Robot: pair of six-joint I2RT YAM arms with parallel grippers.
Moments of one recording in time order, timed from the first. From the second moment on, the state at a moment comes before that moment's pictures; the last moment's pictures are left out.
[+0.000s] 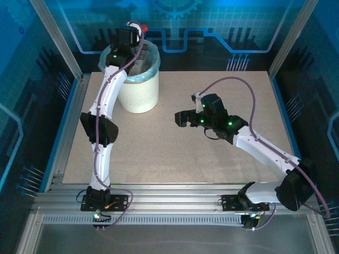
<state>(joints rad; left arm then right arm) -0.20 2.26 2.57 -0.70 -0.43 0.22 0.61 1.31 1.10 -0.39 -0.08 0.41</state>
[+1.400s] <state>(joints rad) -0.03 2.08 2.38 -0.79 -0.03 -0.14 0.61 1.36 1.16 -0.44 -0.12 0.44</state>
